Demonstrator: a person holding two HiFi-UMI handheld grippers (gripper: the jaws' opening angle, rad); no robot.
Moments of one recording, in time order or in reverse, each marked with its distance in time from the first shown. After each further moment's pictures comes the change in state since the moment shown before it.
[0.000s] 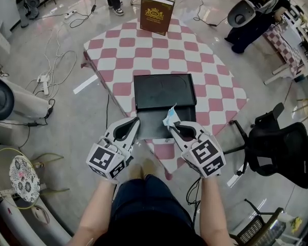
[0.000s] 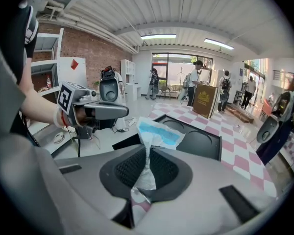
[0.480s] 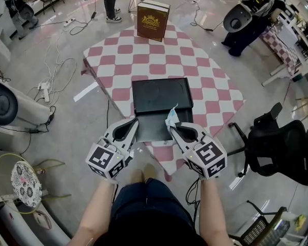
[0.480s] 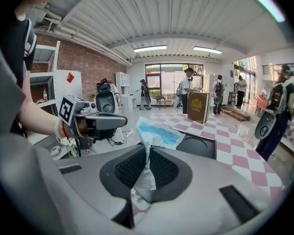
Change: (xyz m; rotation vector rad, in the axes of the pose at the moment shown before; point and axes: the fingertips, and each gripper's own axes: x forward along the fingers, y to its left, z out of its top) left arm 0.001 -0.002 0.015 0.019 0.000 -0.017; right arm -0.021 -0.005 0.019 0.086 -0.126 -0.034
